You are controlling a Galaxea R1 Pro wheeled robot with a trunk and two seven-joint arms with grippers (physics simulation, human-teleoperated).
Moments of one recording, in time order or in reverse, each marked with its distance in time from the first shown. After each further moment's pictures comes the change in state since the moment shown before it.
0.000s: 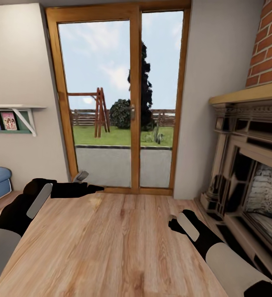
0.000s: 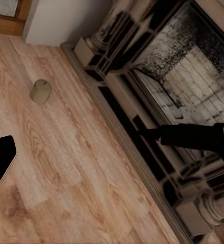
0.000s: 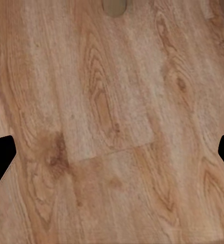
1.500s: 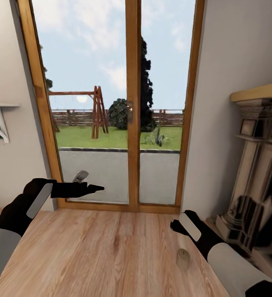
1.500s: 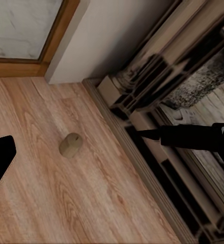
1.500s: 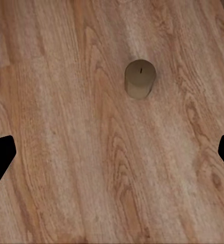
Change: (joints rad) left arm 0.000 0.000 0.000 -0.003 0.002 0.000 0.000; right arm 0.000 -0.012 -0.009 0.011 -0.012 0.006 0.000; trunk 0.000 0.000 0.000
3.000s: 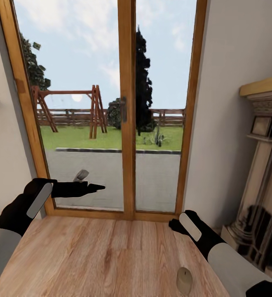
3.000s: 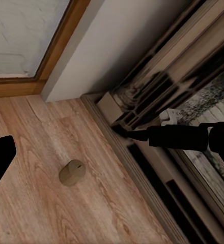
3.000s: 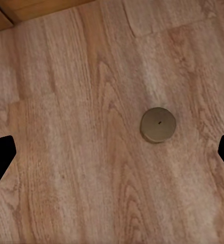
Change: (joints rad) left arm -0.001 -0.002 -0.003 -0.002 0.023 0.000 -0.022; right arm 0.001 -0.003 0.000 -0.004 0.004 0.003 0.063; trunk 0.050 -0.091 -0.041
